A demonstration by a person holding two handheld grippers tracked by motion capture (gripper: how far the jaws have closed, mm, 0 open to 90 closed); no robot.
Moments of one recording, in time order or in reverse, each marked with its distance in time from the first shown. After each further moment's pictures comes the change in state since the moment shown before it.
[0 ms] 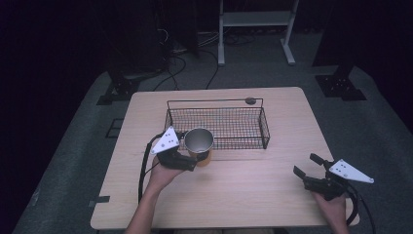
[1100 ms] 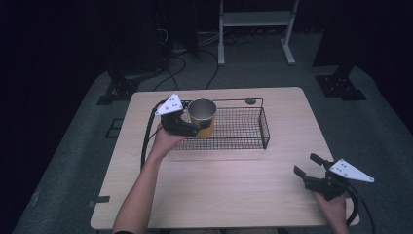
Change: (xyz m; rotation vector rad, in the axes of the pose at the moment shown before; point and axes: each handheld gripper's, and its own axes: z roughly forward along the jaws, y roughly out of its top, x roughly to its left) left arm 0.069 0.045 0.036 -0.007 -0.046 0.003; right arm -0.002 0.000 0.000 0.004 0.001 0.018
